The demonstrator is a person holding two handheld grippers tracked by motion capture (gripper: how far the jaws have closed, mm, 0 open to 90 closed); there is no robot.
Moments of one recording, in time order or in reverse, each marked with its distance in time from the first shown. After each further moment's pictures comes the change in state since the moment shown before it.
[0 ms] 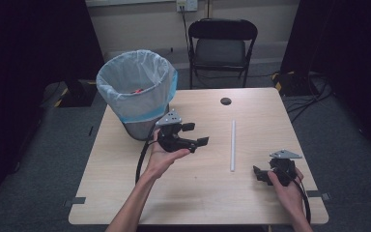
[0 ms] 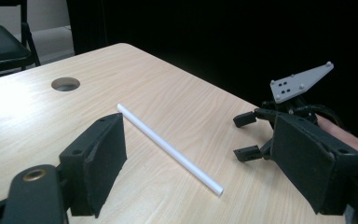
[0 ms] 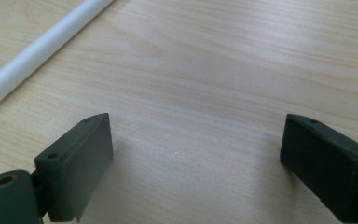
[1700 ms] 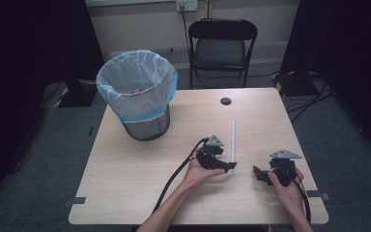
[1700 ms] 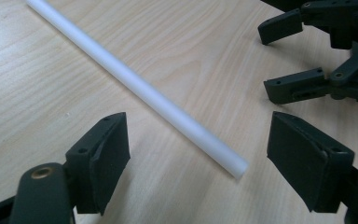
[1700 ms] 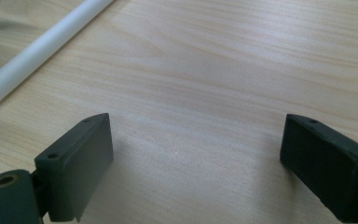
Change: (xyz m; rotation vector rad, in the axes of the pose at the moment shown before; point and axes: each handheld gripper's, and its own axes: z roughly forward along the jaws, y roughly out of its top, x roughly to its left) left arm -0.016 -0.080 0.138 0.259 -0.017 -0.003; right arm 0.000 0.000 0.000 0.001 0.000 0.004
